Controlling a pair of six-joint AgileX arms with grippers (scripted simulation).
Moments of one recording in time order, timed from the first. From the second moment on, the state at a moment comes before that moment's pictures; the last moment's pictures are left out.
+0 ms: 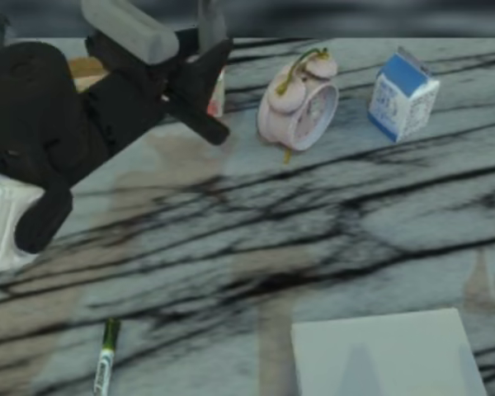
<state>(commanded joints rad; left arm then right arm) -0.42 1.60 0.71 0.93 0.38 0.01 0.00 0.00 0.00 0.00 0.00 0.00</state>
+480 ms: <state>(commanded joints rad) -0.63 1.63 0.70 1.04 0.15 0.00 0.00 0.00 0.00 0.00 0.00 0.00</state>
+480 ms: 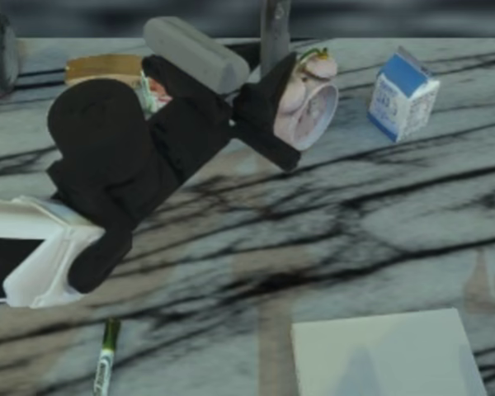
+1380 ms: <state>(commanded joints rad) -0.63 1.63 0.70 1.04 0.15 0.00 0.05 0.16 0.11 0.10 -0.11 0.00</state>
